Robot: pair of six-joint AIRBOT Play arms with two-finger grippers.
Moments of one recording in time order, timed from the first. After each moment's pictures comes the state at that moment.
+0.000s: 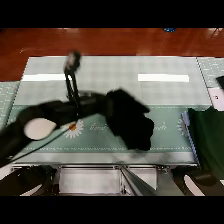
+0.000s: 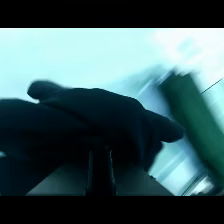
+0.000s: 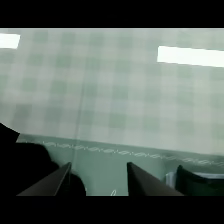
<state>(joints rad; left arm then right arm) -0.78 -0.90 0.79 1.13 -0.48 -1.77 0.13 -0.62 1.27 -1.53 1.38 1.64</state>
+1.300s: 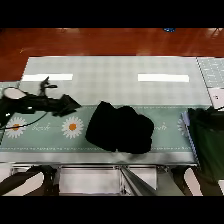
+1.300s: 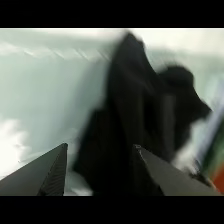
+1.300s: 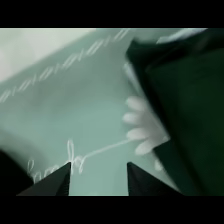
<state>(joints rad) 0.04 -1.22 0.75 0.61 -1.14 -1.29 -0.46 -0.70 0.58 -1.21 1.13 1.52</state>
